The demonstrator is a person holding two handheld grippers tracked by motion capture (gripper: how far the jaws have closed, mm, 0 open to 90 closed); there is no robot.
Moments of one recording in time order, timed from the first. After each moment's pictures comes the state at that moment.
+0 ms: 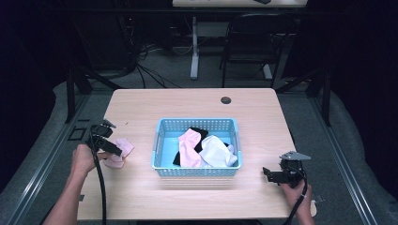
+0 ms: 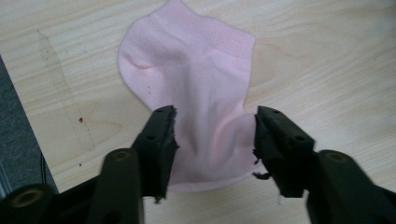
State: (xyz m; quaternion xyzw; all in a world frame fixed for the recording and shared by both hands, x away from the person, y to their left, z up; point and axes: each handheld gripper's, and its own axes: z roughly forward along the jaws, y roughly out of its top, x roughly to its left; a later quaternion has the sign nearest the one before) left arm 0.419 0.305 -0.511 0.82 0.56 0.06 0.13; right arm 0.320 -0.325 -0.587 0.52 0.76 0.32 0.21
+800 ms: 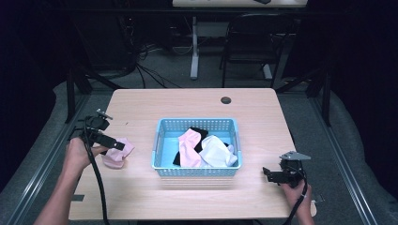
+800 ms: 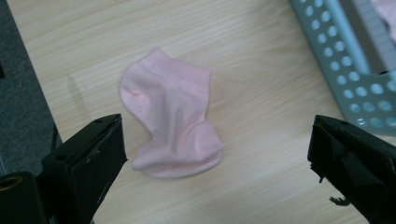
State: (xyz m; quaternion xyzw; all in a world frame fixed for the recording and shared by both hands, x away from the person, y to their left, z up) left arm 0.400 0.288 -0.447 0.83 0.53 0.09 0.18; right arm 0.320 -0.325 -0.587 0.52 0.76 0.32 0.21
